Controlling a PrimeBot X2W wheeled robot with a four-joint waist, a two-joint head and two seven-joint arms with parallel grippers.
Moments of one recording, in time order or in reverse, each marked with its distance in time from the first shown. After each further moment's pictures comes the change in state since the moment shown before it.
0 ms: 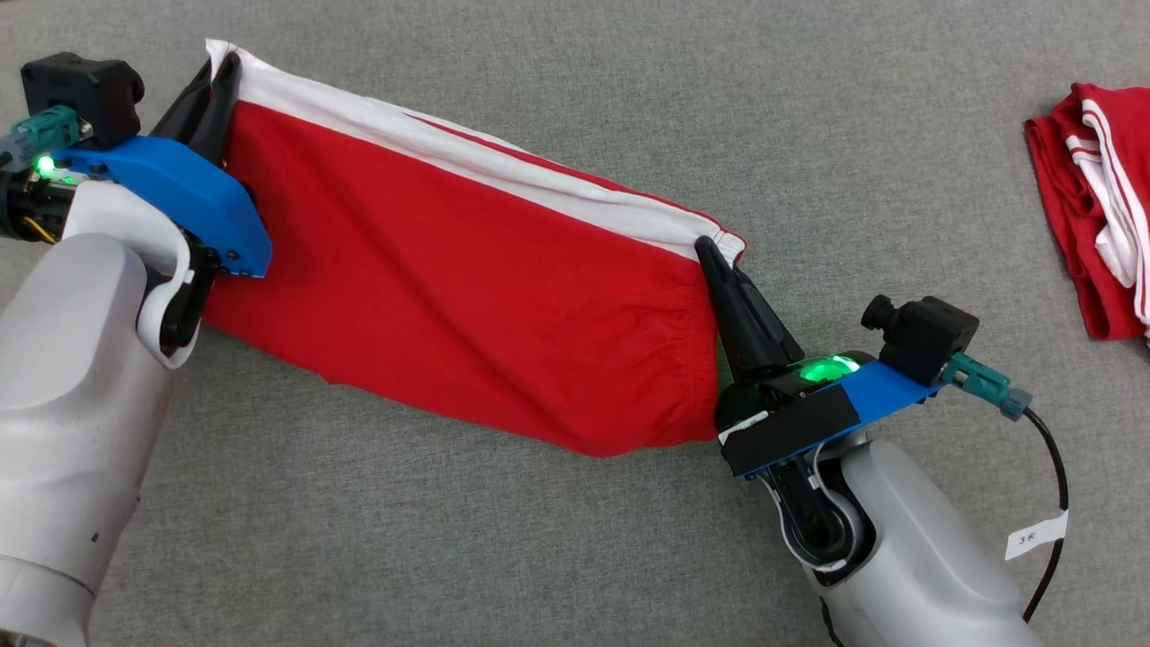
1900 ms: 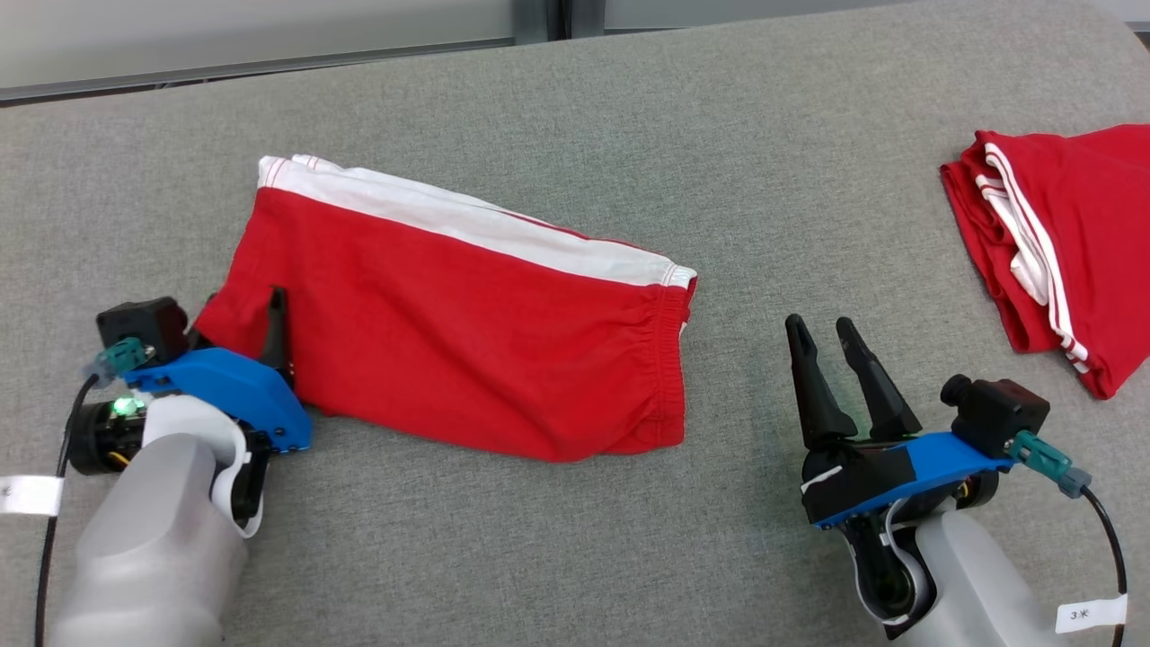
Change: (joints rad) left arm 0.261 -0.146 0.227 0.239 0.050 0.001 -0.115; right arm 0.154 -0.002 -0.224 0.078 -0.219 0.000 0.000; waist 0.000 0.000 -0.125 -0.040
